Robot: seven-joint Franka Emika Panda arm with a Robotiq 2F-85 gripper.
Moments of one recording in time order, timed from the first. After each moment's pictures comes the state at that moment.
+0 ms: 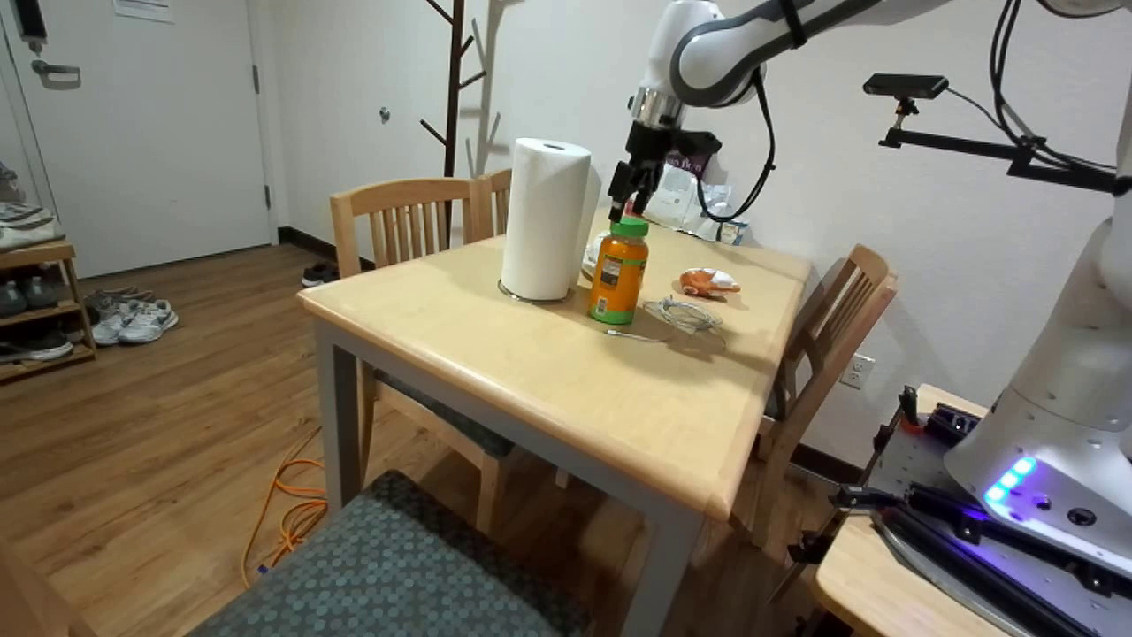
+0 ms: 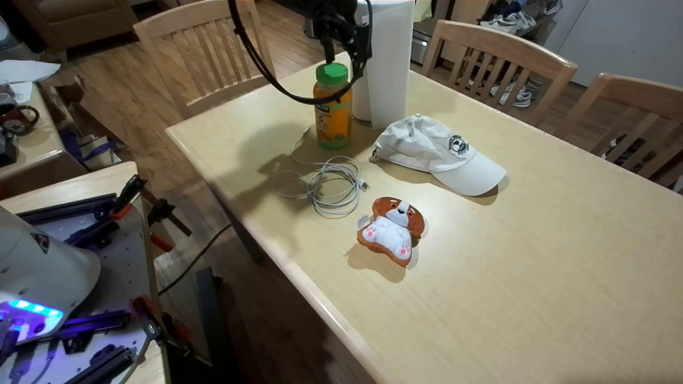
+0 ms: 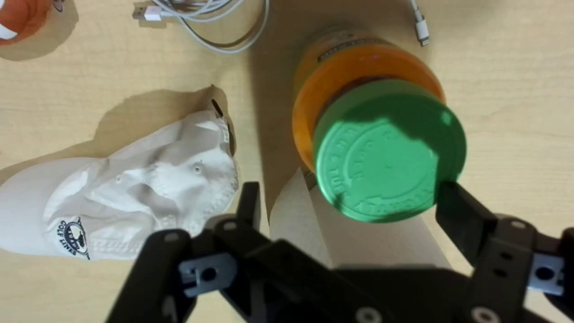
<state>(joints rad) 0.08 0.30 0.05 -1.90 -0.05 2.31 0.01</state>
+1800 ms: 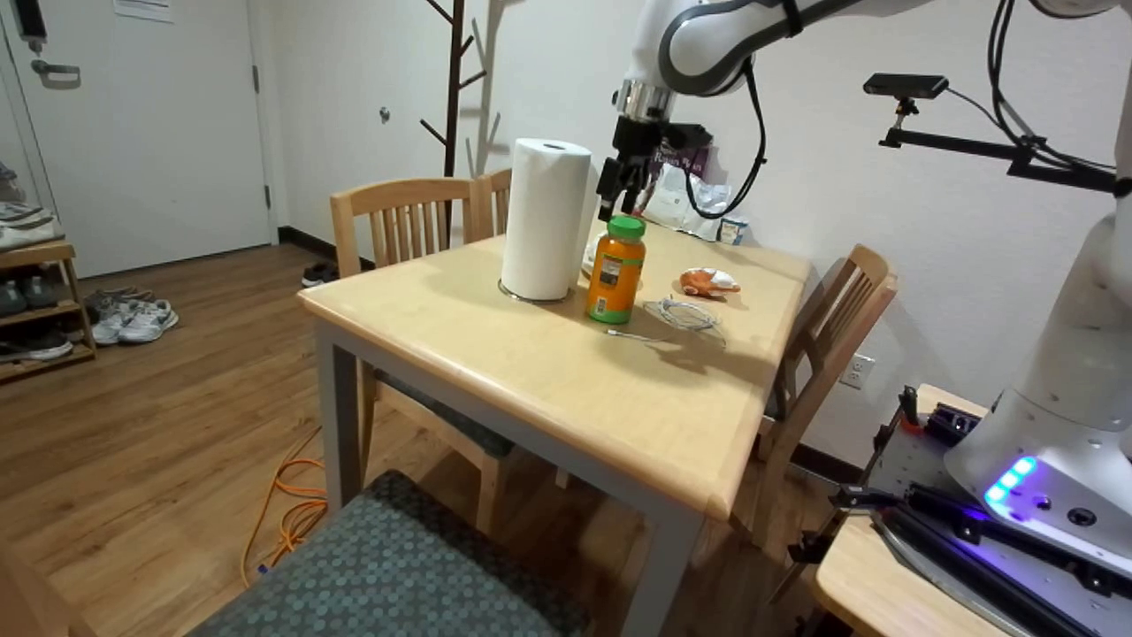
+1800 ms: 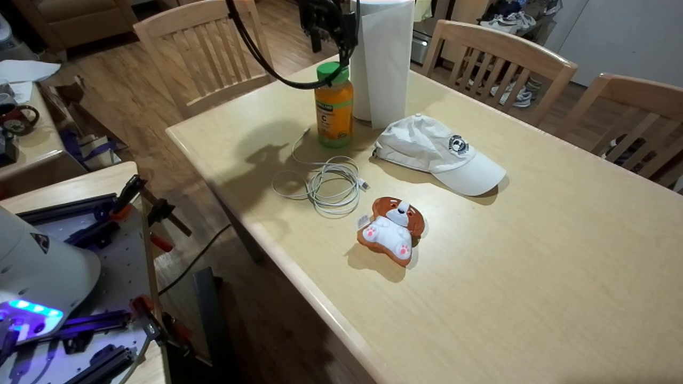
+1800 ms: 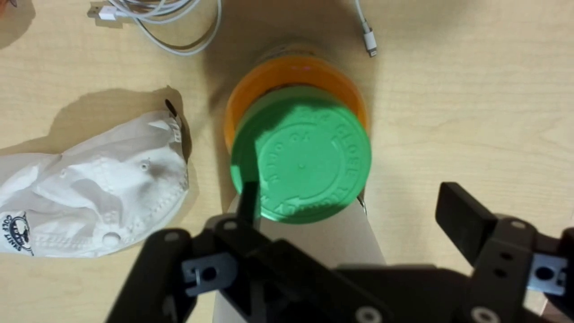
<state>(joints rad) 0.13 0.31 0.07 -1.84 -0.05 2.23 0.03</state>
